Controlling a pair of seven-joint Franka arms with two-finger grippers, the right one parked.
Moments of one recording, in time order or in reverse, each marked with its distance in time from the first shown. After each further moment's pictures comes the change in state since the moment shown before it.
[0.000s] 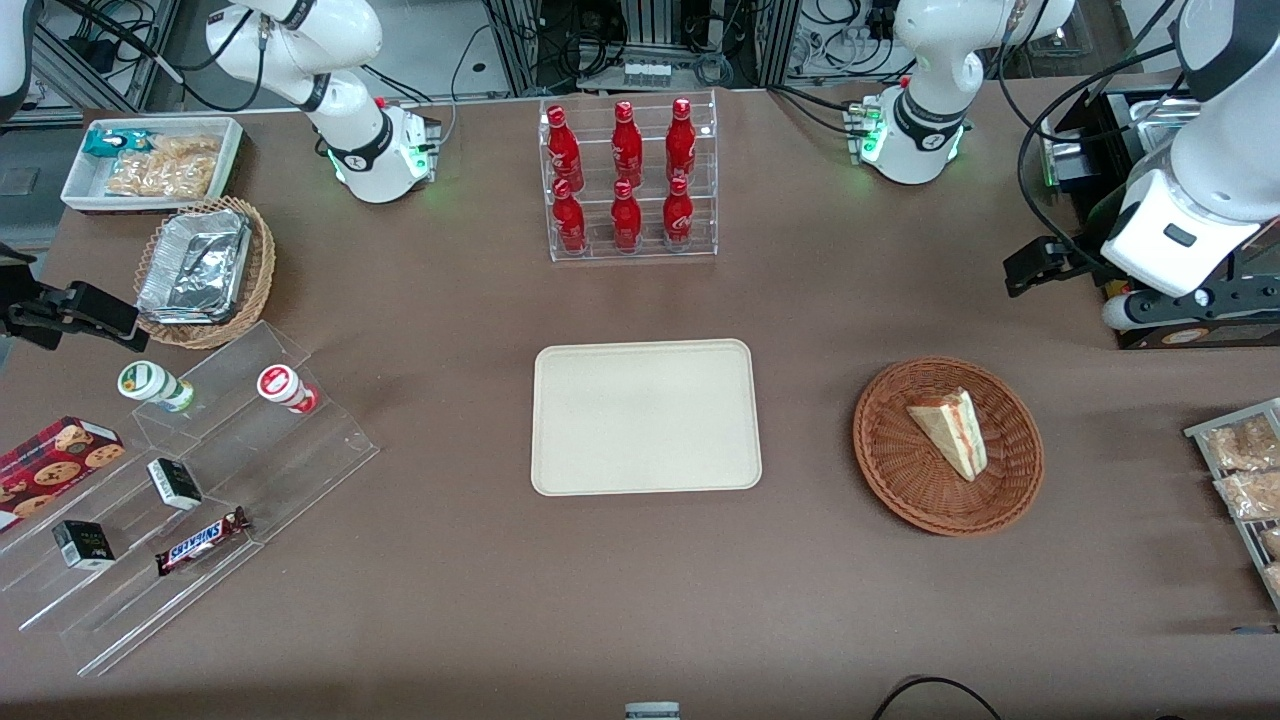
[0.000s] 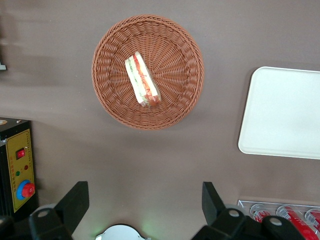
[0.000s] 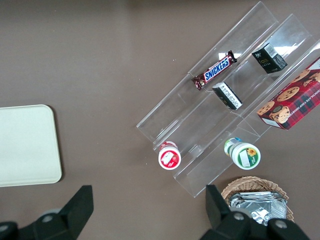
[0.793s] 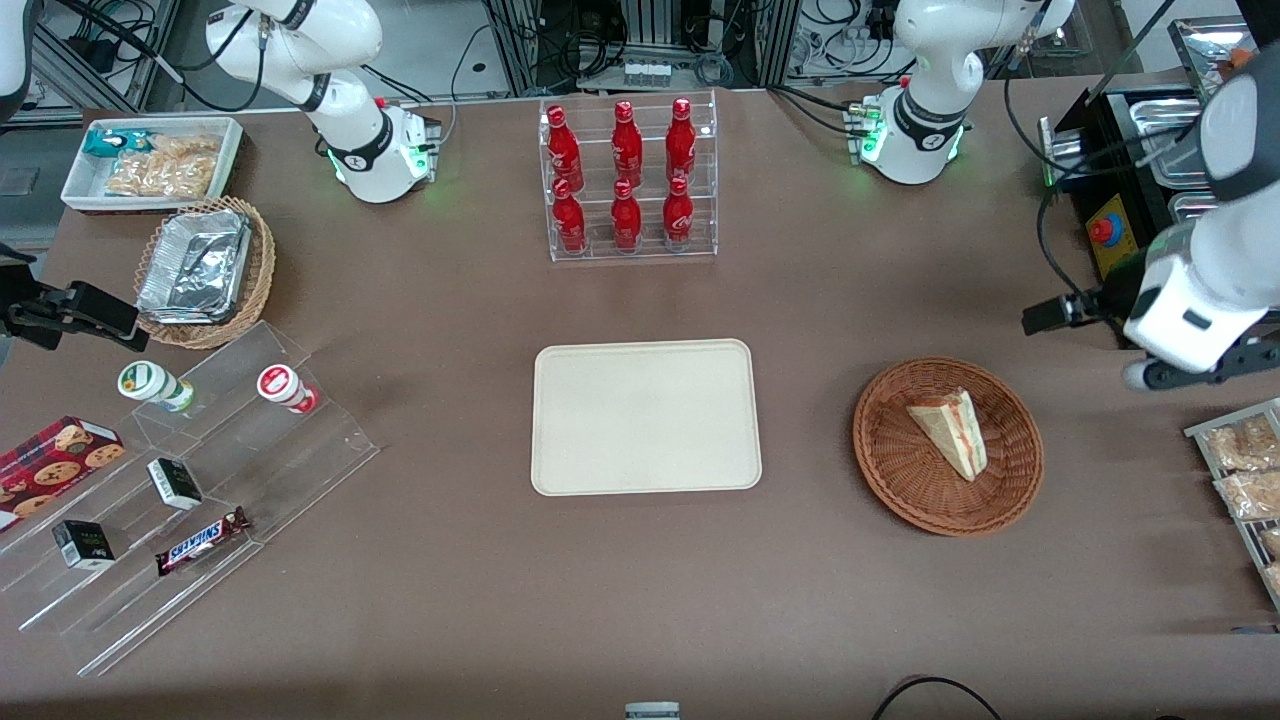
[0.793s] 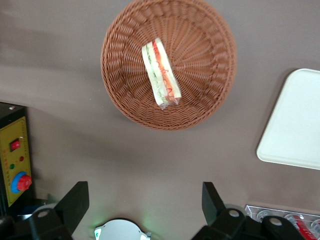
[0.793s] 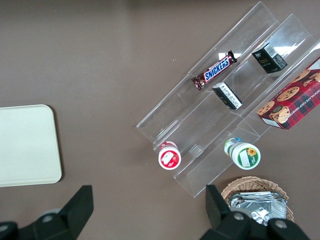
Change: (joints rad) arm 0.004 0.165 0.082 0.004 0.000 0.011 0.000
